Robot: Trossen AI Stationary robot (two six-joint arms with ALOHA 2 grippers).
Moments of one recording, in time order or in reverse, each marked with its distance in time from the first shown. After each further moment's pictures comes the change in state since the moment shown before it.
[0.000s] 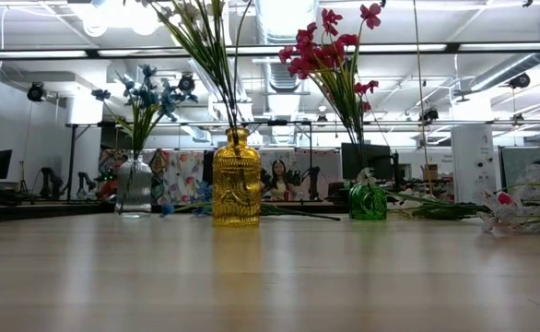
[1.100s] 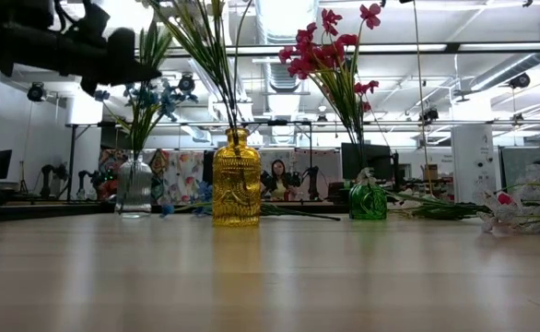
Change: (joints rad) left arm 0.616 -0.158 -0.661 0.234 0.507 -0.256; right arm 0.000 0.000 -0.001 0.023 0.410 -0.084
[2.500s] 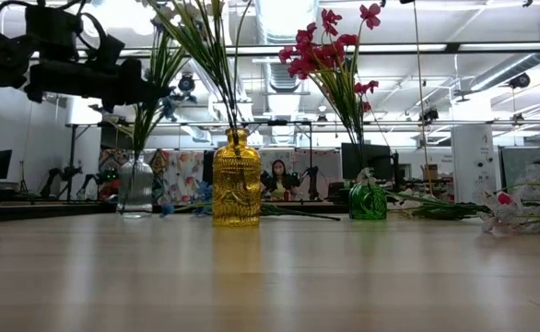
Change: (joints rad) left arm 0.560 0.251 -0.002 0.218 0.661 -0.012; right arm 0.000 0.000 0.000 -0.001 0.003 0.018
